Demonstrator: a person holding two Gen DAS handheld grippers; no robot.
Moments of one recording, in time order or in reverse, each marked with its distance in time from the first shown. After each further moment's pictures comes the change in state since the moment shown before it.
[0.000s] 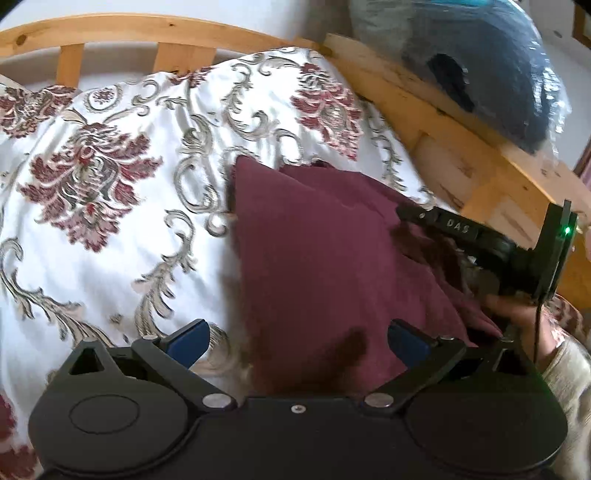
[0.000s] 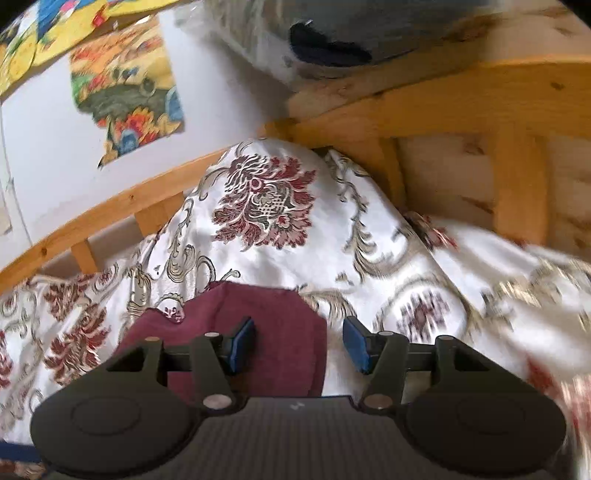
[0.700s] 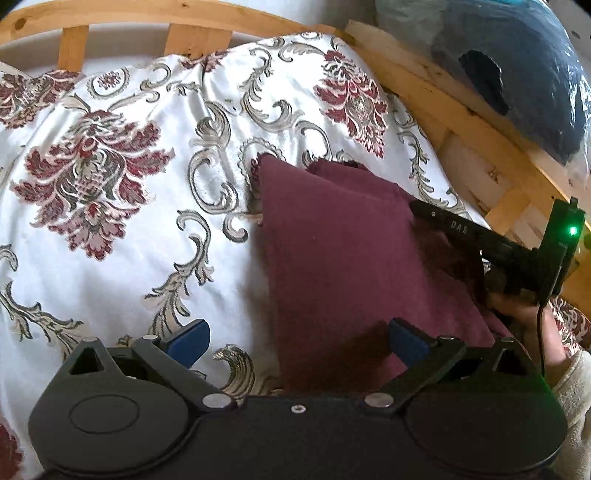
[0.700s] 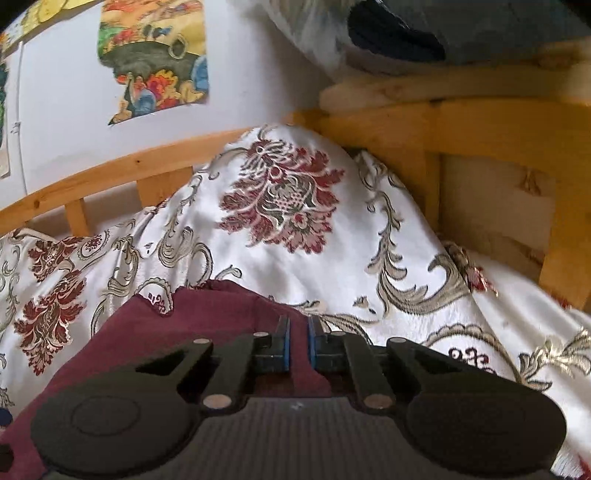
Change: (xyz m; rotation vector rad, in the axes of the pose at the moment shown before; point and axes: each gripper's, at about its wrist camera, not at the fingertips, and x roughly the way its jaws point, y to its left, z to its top) left arm 0.026 0.018 0.017 -0.032 0.055 0.006; right arm 0.031 0.019 0.000 -0.120 0.017 -0.040
